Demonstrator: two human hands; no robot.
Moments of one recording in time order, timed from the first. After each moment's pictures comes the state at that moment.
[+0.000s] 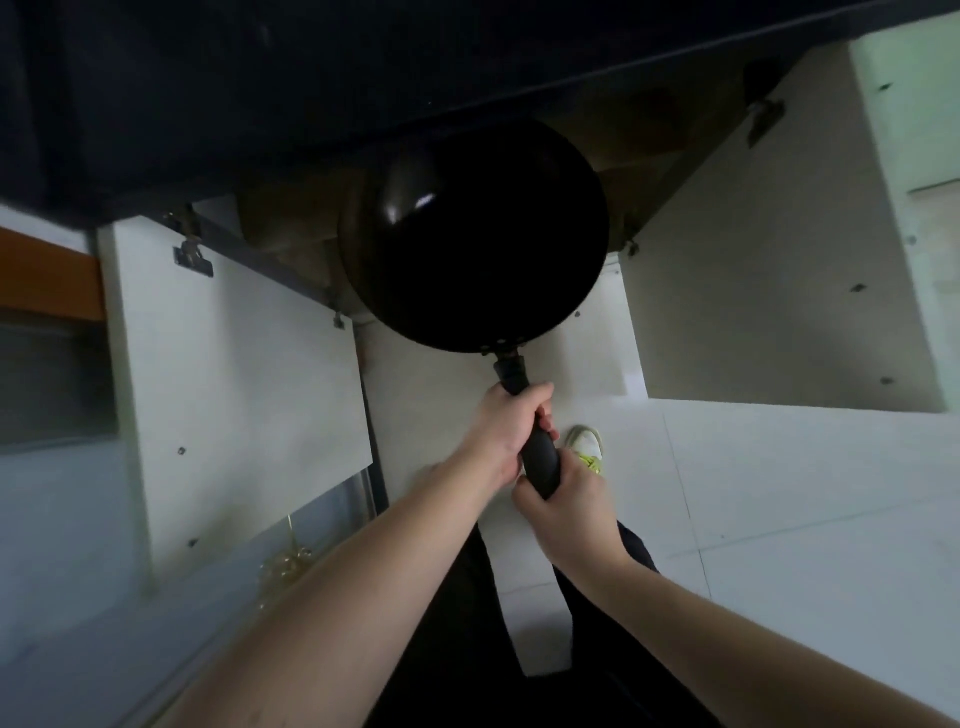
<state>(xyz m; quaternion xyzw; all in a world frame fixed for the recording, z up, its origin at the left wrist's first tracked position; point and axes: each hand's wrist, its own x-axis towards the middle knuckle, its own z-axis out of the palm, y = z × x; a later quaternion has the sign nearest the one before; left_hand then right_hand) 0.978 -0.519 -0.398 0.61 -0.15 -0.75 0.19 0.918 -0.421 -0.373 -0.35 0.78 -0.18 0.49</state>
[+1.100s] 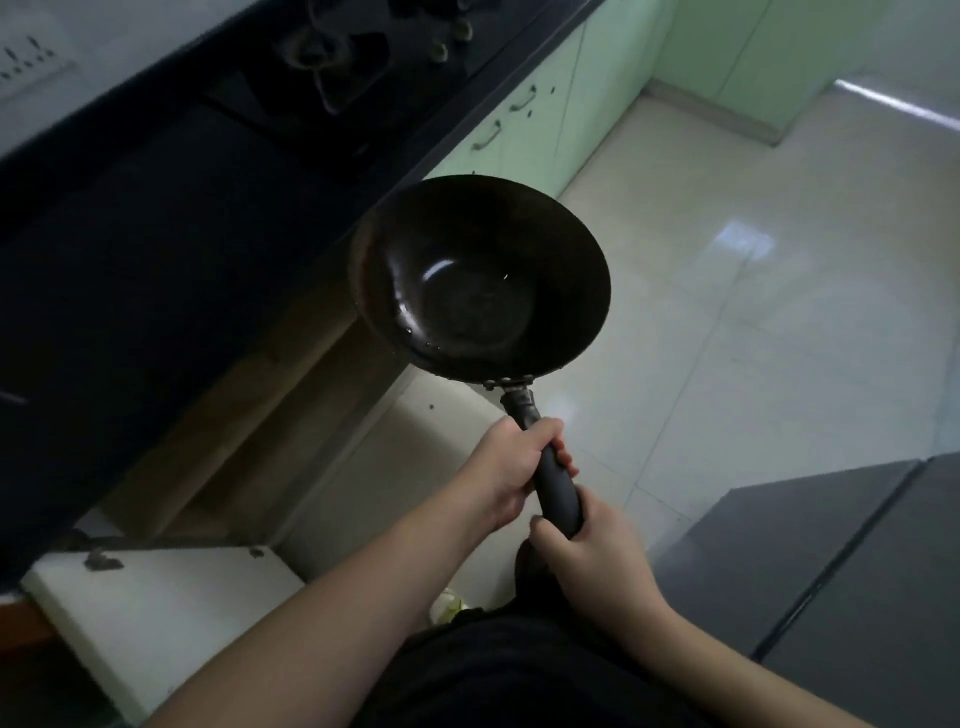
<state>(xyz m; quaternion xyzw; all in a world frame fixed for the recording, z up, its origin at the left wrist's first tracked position) 0.917 -0.385 -0.181 0.36 -0.41 -0.83 -0.07 0.934 -0.262 -0.147 -0.11 0.86 -0.39 0.32</state>
